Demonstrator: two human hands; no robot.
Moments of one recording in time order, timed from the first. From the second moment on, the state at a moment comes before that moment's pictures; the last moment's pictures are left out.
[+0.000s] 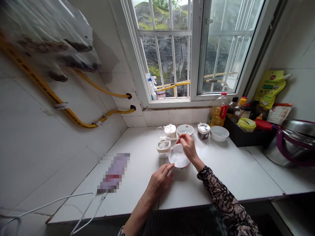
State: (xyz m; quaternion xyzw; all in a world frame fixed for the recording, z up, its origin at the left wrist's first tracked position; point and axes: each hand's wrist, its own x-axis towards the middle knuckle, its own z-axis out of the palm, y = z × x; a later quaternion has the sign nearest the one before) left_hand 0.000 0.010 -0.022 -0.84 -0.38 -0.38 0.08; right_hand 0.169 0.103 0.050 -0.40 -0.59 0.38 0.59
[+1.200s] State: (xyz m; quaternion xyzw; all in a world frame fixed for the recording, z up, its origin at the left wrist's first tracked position) left_hand 0.000 0.008 -0.018 -0.84 -0.37 -0.39 0.09; right_hand 0.213 0.109 0.055 -0.48 -0.64 0.33 0.50
